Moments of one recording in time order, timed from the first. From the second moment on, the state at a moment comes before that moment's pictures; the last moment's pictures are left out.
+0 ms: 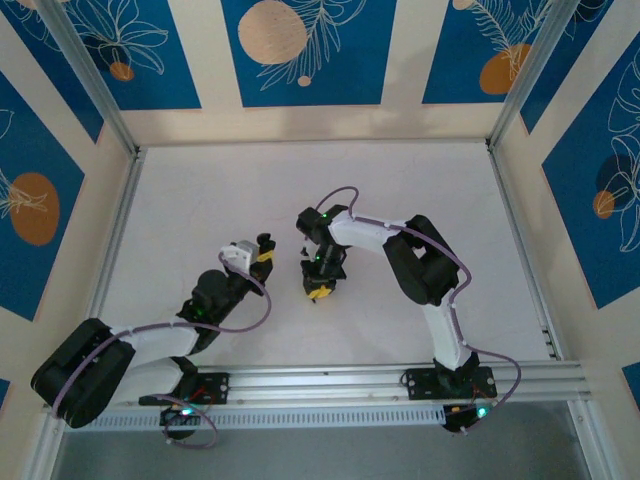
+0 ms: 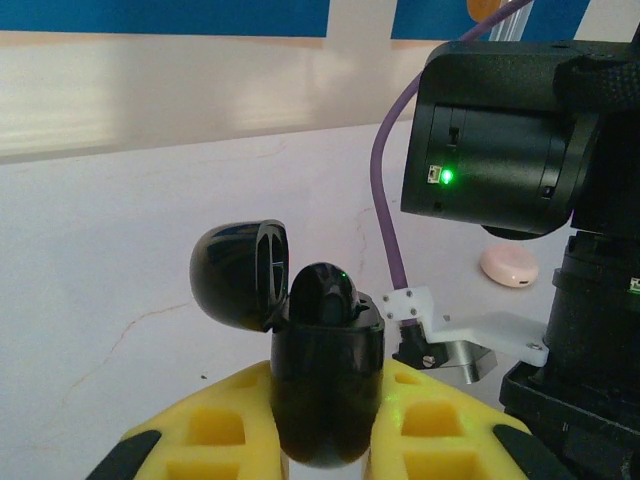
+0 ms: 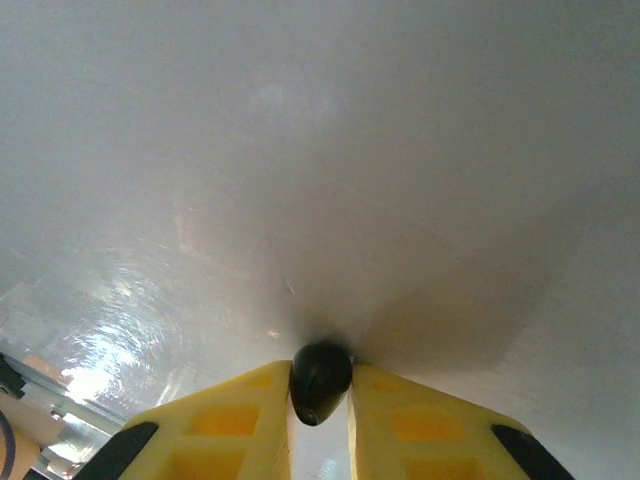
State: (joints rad) left arm -0.61 1.16 0.15 0.89 -0.09 -0.13; right arm 0.75 2.12 1.50 -1.03 -0.45 0.47
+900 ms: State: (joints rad) left arm -0.61 1.18 0.15 0.88 -0.08 -0.12; right arm 0.75 2.13 1.53 -0.99 -0.44 0.47
